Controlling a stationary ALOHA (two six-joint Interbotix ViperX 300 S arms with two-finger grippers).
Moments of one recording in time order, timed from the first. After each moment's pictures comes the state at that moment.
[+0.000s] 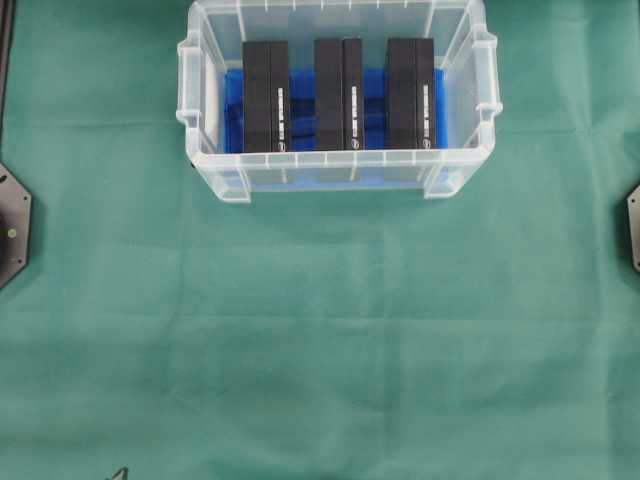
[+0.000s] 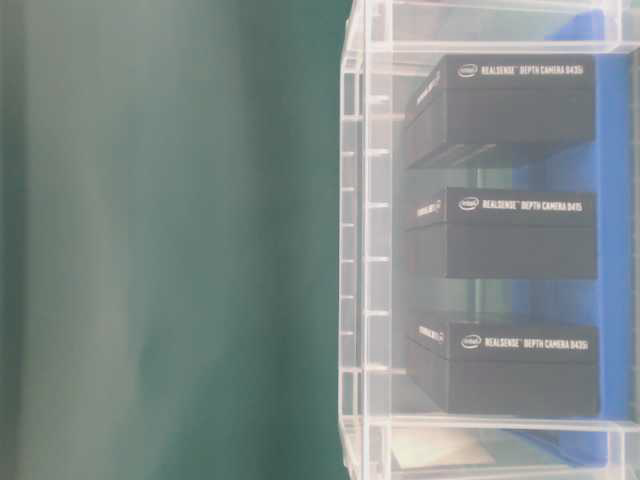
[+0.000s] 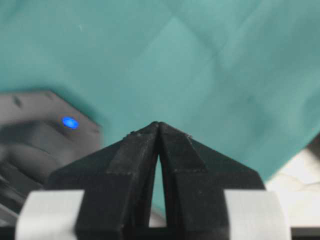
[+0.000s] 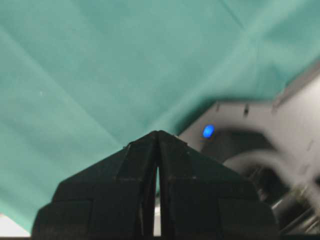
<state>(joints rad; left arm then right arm) 0.01 -0.73 0.36 0.04 1.56 -0.93 -0.02 -0.63 0.28 -0.11 1.72 0.98</state>
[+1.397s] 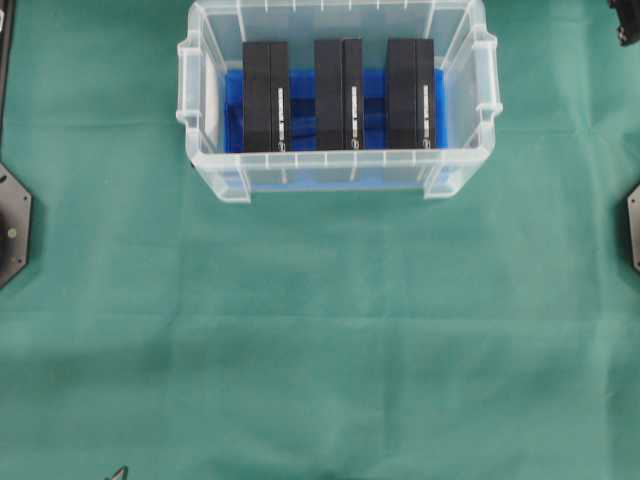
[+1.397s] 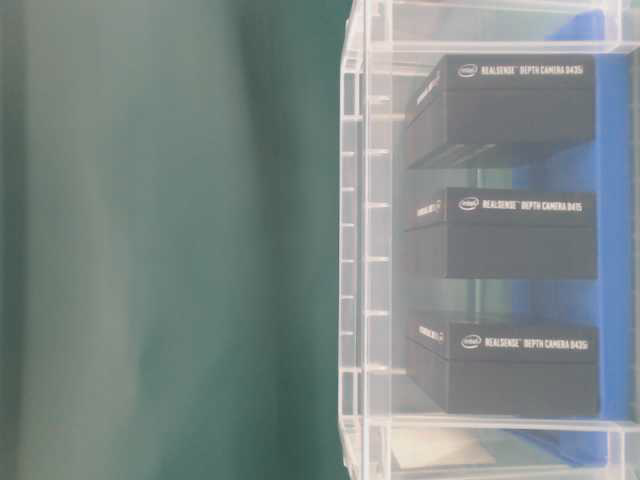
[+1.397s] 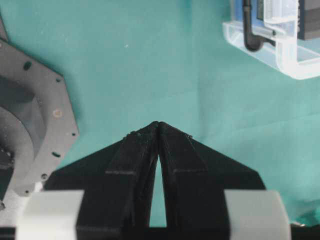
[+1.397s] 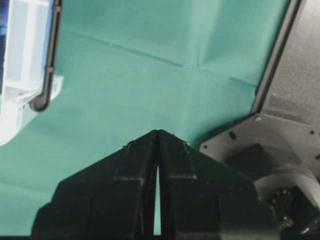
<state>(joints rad) 0.42 -0.68 0.35 0.04 1.58 -1.03 -0.46 -0.52 0.28 -0.17 1.60 0.99</state>
